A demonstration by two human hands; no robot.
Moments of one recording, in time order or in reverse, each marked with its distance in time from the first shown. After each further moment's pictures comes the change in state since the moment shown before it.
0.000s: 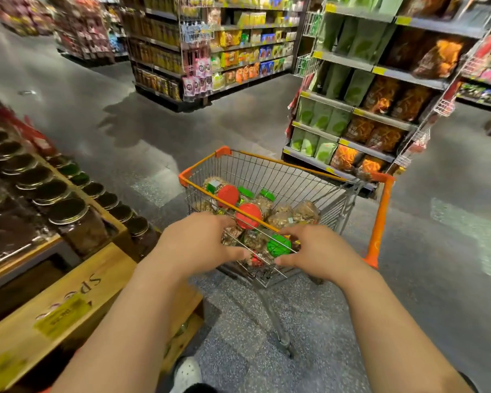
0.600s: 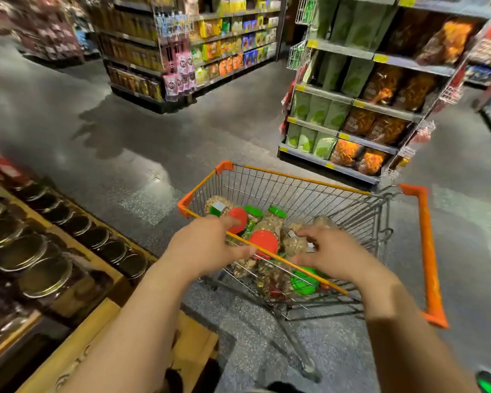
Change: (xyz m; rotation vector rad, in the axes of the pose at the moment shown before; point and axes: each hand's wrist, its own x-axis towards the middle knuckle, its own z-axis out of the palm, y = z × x) left_hand 0.181 -0.099 -0.040 -0.065 -0.015 0.078; right_hand 0.172 -0.018 -0.025 0.142 -0.026 0.127
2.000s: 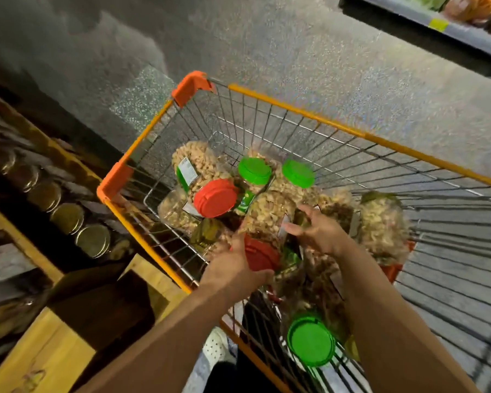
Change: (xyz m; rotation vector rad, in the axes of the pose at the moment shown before) left_hand 0.342 0.000 0.243 -0.280 -0.573 -0.614; right_hand 0.428 0.197 0.143 0.452 -0.558 0.222
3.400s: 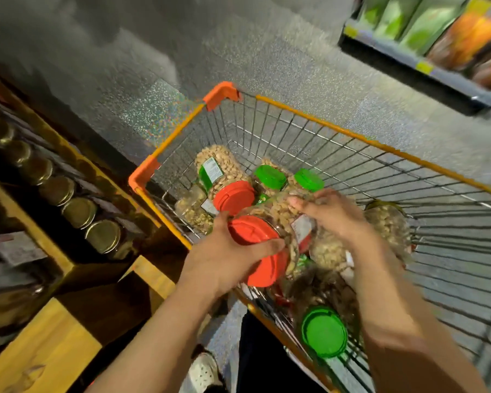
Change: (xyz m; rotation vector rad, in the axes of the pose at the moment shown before) left_hand -0.082 -0.031 -0.063 -0.382 0.180 0.035; right_hand -0.074 -0.074 0.004 0.155 0.335 -0.024
